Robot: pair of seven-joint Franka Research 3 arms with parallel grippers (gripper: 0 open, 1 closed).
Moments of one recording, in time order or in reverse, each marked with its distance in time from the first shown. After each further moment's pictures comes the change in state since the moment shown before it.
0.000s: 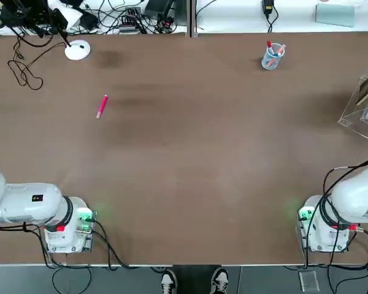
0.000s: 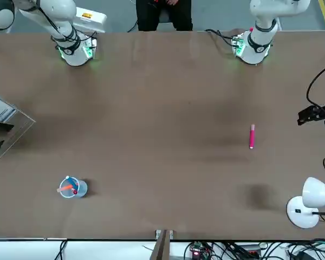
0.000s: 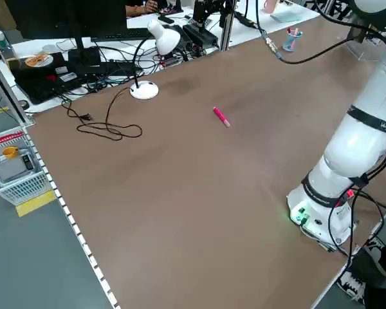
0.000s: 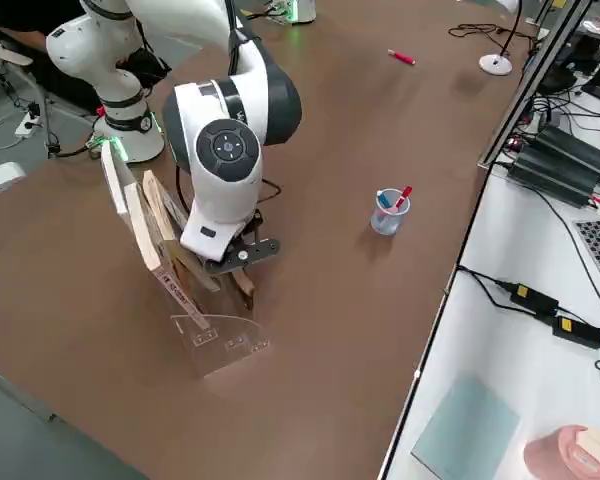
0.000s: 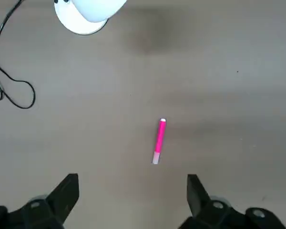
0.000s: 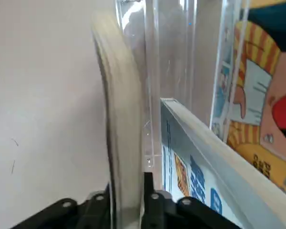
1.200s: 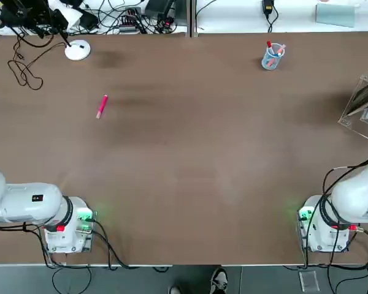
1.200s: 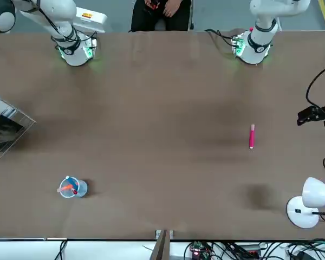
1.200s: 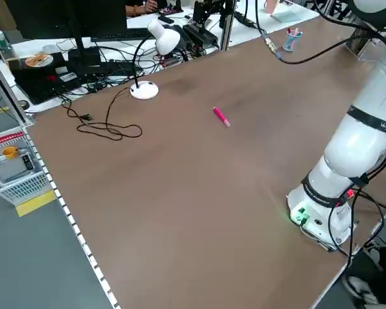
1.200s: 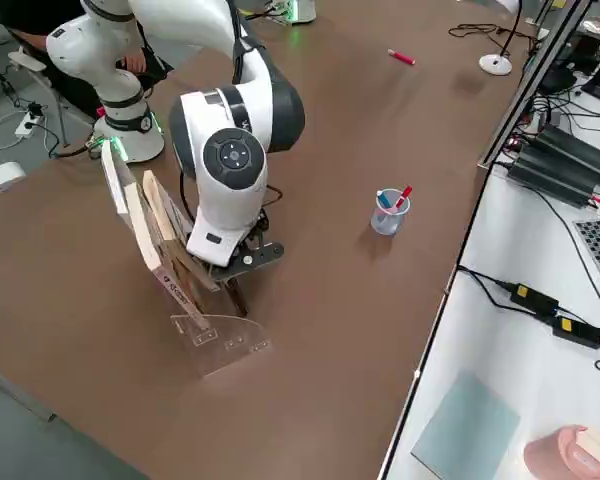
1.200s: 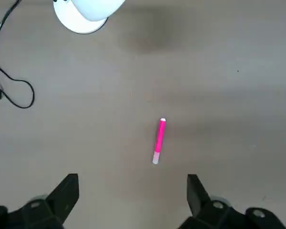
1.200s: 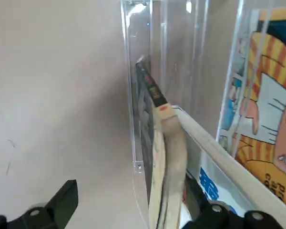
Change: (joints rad) left arm 0.000 0.004 0.000 0.000 0.000 0.000 0.000; right arm 0.004 0.018 0.007 0.010 0.002 0.010 -0.018
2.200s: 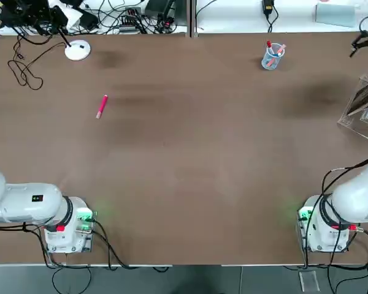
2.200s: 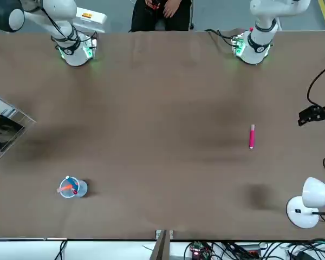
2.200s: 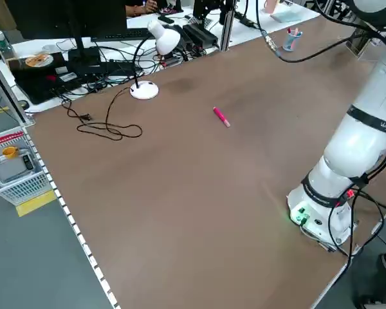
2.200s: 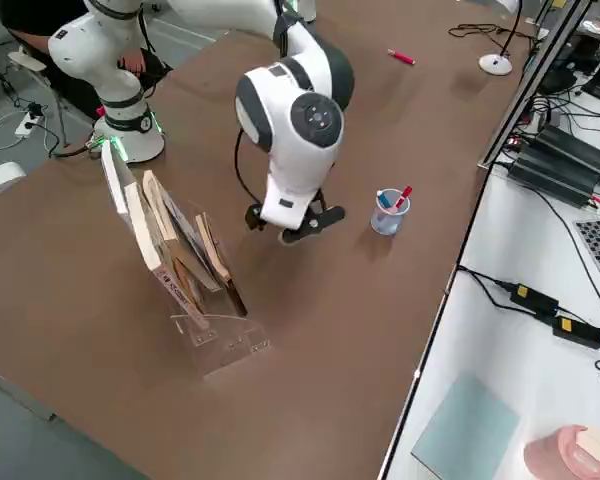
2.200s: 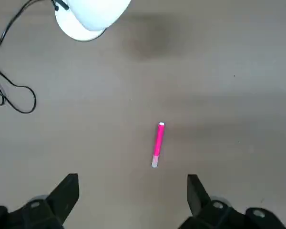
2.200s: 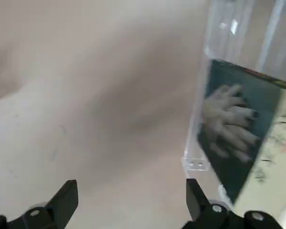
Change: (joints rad) left arm -0.006 0.000 -0.001 0.030 0.000 0.001 0.000; right arm 0.106 -0.011 0.099 0.036 0.015 0.013 0.092
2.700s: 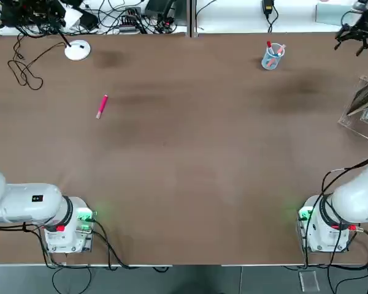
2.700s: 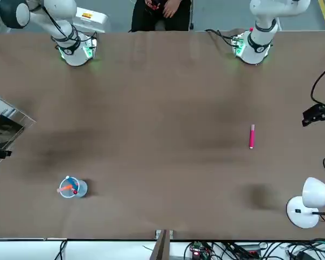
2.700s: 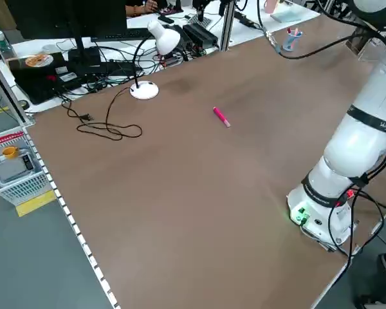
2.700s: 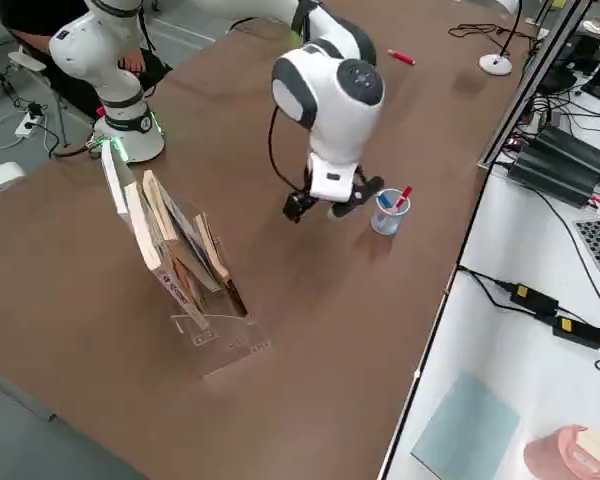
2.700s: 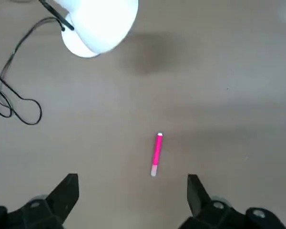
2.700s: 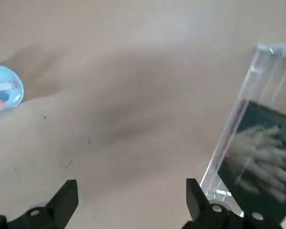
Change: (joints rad) left arm -0.003 0.000 0.000 0.053 0.000 0.000 0.000; right arm 0.035 -0.021 0.128 -0.005 -0.124 0.137 -0.036
